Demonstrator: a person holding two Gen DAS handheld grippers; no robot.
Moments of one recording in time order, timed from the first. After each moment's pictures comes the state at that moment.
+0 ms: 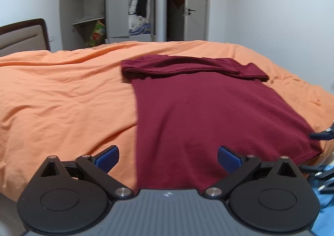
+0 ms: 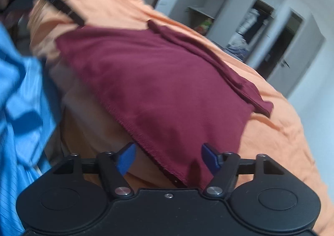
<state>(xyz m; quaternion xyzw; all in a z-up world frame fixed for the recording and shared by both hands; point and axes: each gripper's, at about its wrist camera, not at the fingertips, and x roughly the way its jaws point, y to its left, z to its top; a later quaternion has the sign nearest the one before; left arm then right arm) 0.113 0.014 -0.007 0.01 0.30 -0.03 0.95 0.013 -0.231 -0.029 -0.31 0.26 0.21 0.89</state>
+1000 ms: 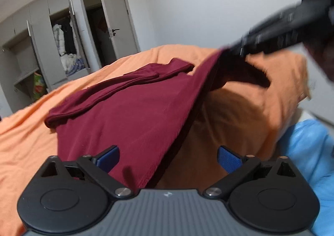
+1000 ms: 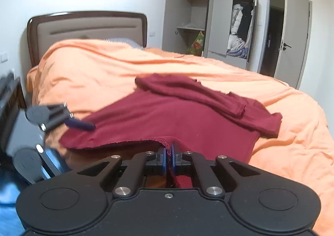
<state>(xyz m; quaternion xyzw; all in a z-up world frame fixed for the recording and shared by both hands) 0.126 -0.093 -0.032 0.18 0.25 -0.18 0.94 0.073 -0.256 0.084 -0.10 0.25 0.25 0.93</state>
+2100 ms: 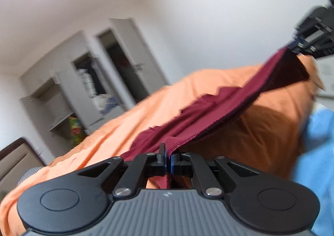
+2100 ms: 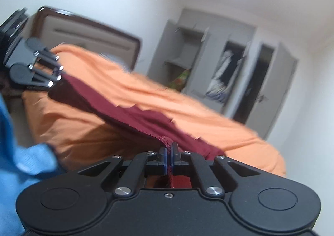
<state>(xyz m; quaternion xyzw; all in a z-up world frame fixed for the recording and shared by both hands) 0.033 -0.018 0.065 0.29 0.14 -0.14 0.94 -0.043 -0.262 0.125 -0.21 0.14 0.21 0.94</state>
